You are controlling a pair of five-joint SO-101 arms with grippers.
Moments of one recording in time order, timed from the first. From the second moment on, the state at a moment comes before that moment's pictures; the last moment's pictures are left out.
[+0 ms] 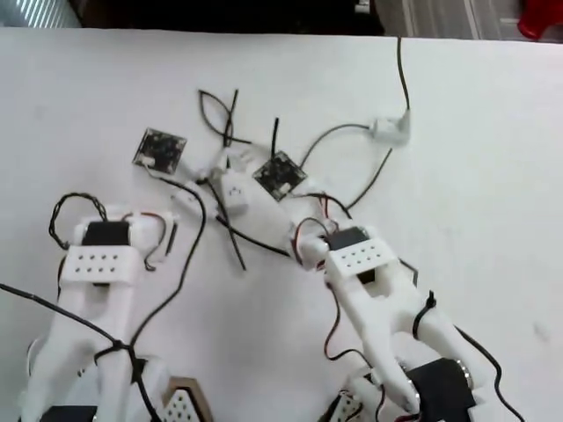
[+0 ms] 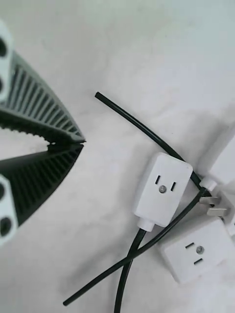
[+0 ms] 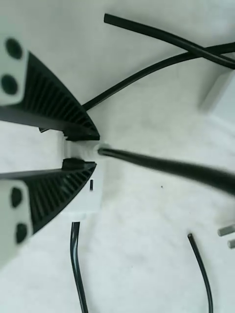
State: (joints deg) left arm -6.2 -33.8 54.0 53.2 -16.1; right arm -22.9 -14.5 55.0 31.9 24.8
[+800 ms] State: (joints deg) left arm -6.2 -33.8 54.2 53.2 -16.1; right arm -4.6 -25.8 55.9 22.0 24.9
